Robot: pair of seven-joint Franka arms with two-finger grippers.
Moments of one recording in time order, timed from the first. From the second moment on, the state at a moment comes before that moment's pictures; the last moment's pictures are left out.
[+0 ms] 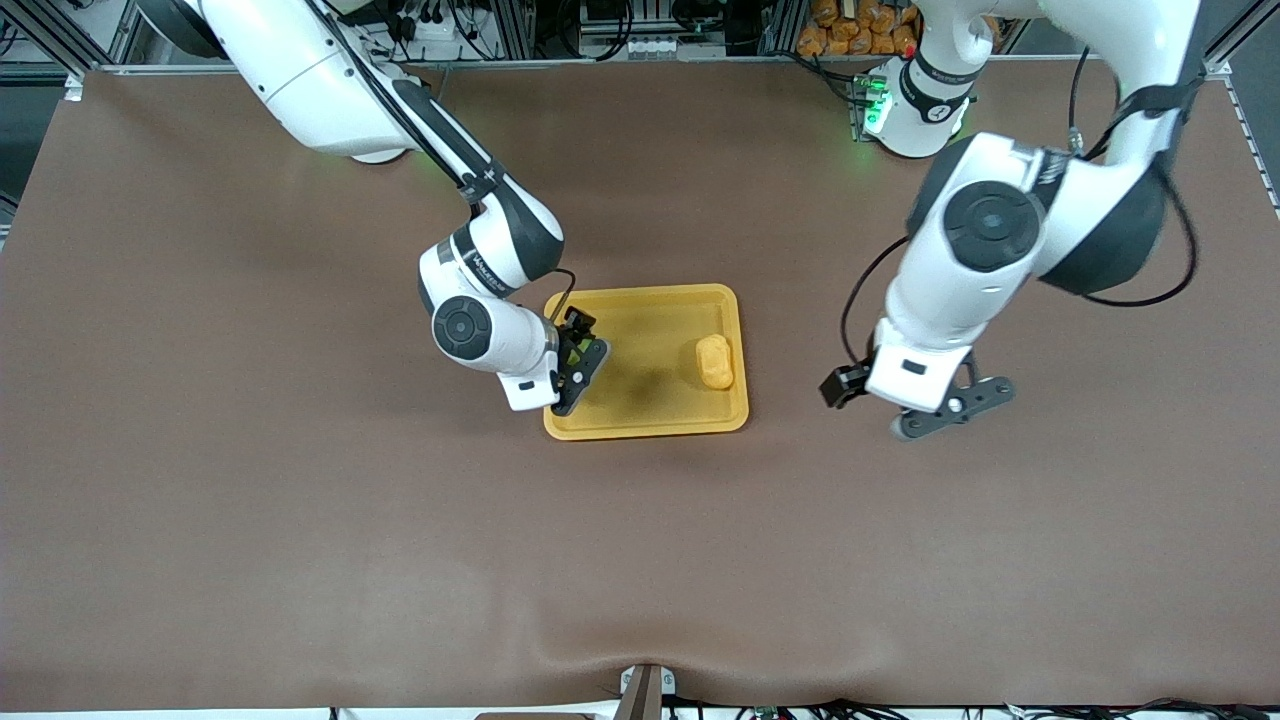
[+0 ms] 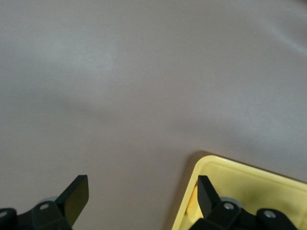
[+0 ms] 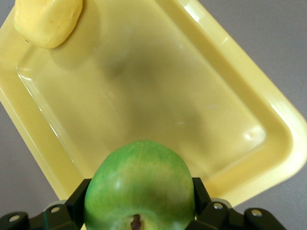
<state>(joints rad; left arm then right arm) -0.10 0.33 -0.32 -1.56 0.20 1.90 -0.82 0.34 0.63 0.29 -1.72 0.21 2.25 -0.50</state>
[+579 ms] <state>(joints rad) 0.09 0.19 -0.32 -1.55 0.13 1.67 -0.50 0.34 0.63 0.28 -1.72 0.21 2.27 -0.50</state>
